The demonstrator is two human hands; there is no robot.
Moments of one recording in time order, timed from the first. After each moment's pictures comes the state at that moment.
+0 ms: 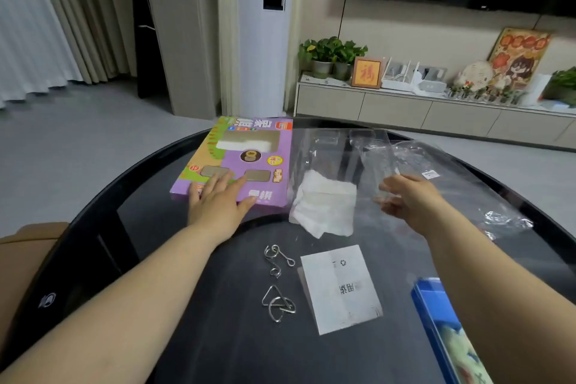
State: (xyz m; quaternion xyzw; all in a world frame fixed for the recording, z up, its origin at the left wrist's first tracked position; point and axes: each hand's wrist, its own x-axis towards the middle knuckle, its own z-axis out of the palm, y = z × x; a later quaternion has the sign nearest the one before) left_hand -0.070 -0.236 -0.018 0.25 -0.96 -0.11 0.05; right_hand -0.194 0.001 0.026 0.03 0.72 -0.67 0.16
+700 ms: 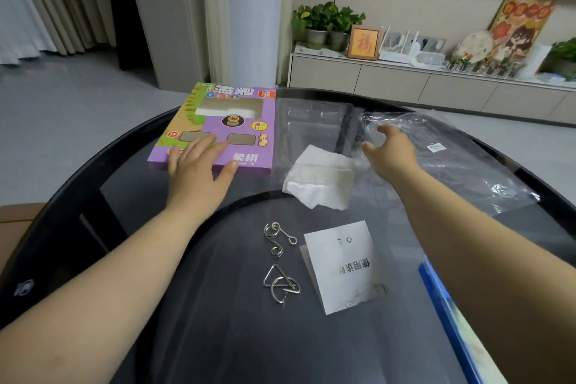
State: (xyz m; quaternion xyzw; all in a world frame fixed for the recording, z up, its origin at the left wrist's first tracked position) left_hand -0.067 -0.254 -0.033 0.21 -0.91 -0.22 0.27; right_hand -0.211 -0.037 0.016 -0.09 0.93 -0.35 -0.03
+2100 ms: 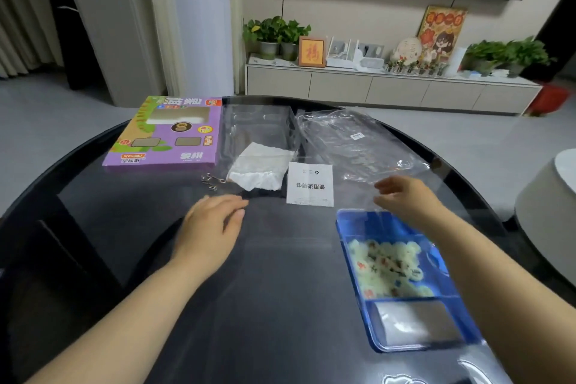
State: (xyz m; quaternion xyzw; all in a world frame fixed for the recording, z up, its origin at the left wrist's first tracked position) left_hand -0.002 -0.129 -0.024 0.07 -0.93 -0.30 0.22; right_hand -0.113 0.118 0.030 -0.05 0.94 -0.34 0.06
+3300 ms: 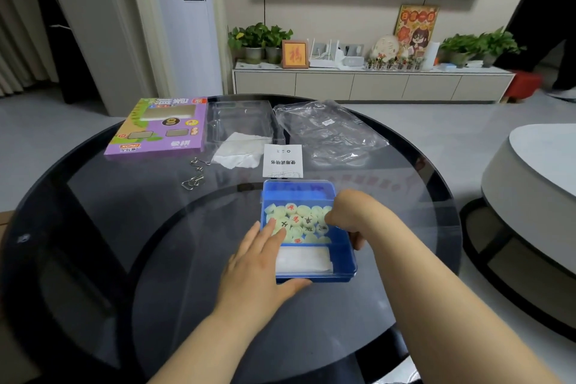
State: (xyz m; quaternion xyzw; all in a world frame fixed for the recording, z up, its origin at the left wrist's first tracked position) left_hand 0.092 -0.008 -0.026 0.05 -0.98 -0.21 0.07; right_hand -0.018 0.113 0.043 -0.07 0.96 -0.12 0.22
